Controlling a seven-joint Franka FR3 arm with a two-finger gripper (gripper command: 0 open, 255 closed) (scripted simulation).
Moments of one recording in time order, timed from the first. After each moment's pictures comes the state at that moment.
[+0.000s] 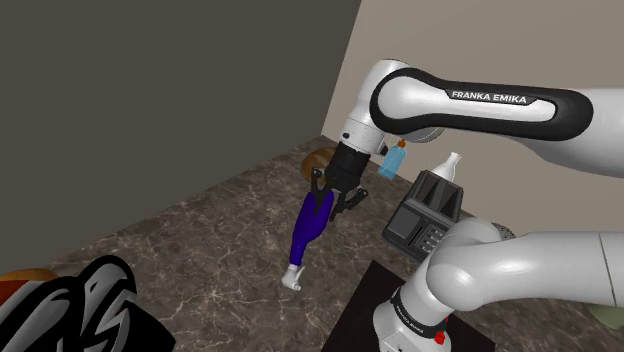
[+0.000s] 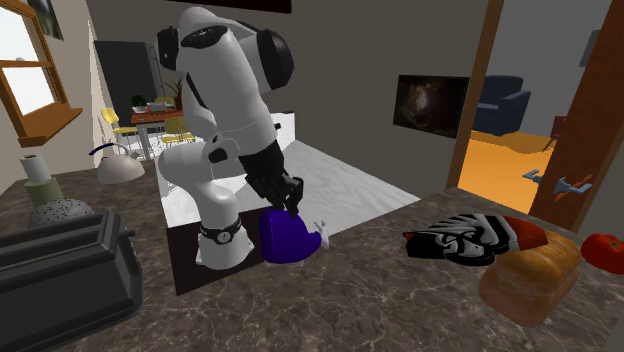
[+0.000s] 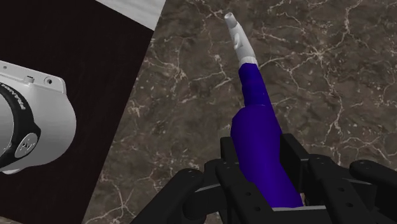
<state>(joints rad) -0.04 -0.80 0.16 -2.71 0.48 1.82 0.94</state>
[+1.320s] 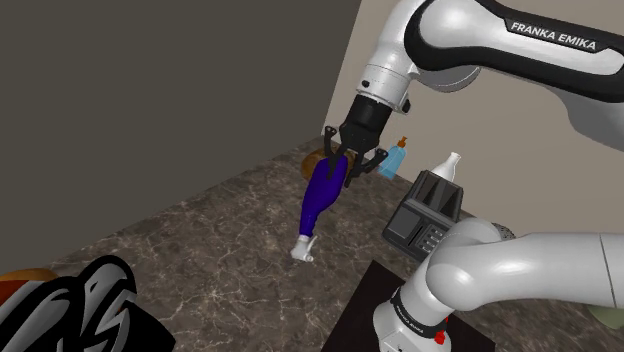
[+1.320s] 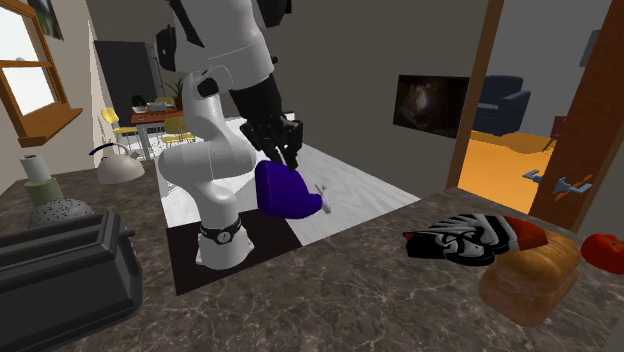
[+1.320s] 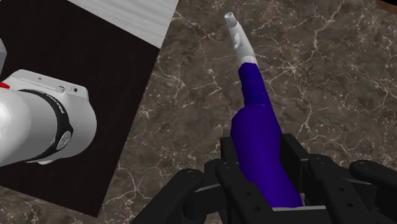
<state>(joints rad) -0.05 -0.80 0.11 -2.45 0.43 1.57 1.03</state>
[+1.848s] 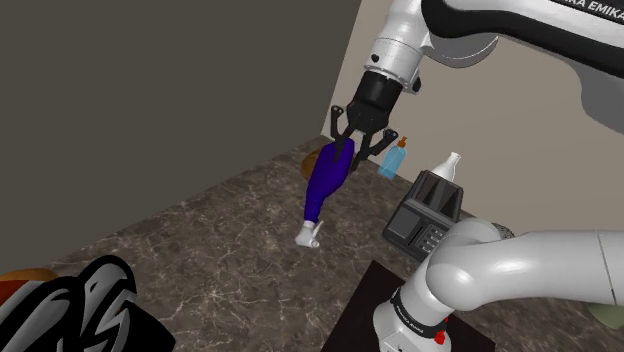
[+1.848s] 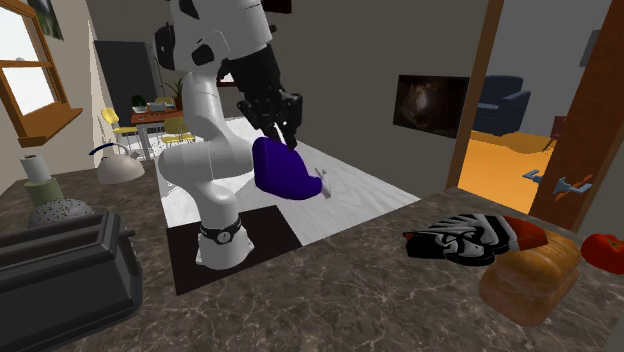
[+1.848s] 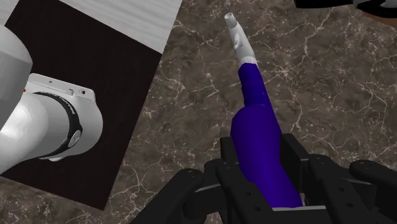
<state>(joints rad) -0.05 -0.78 0.10 -2.33 0.42 1.48 1.06</state>
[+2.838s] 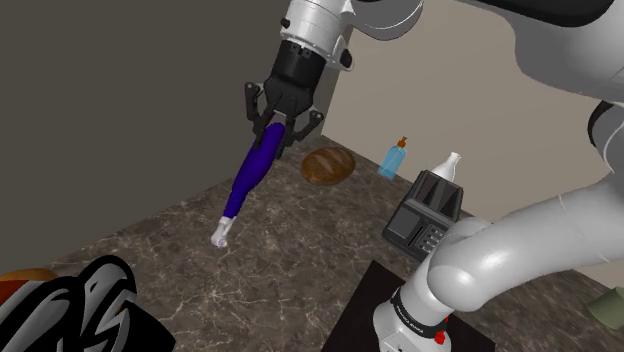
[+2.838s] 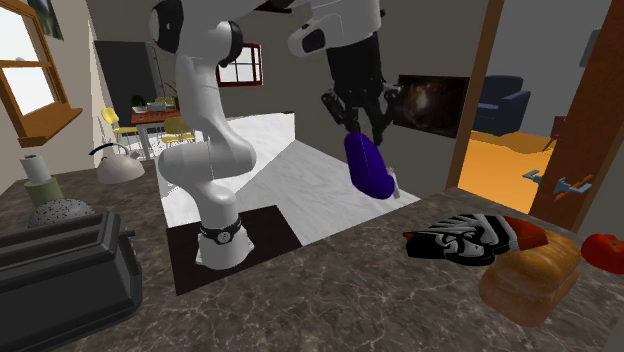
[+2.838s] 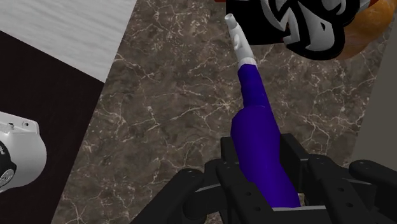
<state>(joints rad) -0.02 -0.44 0.33 -2.04 0.50 1.63 1.28</state>
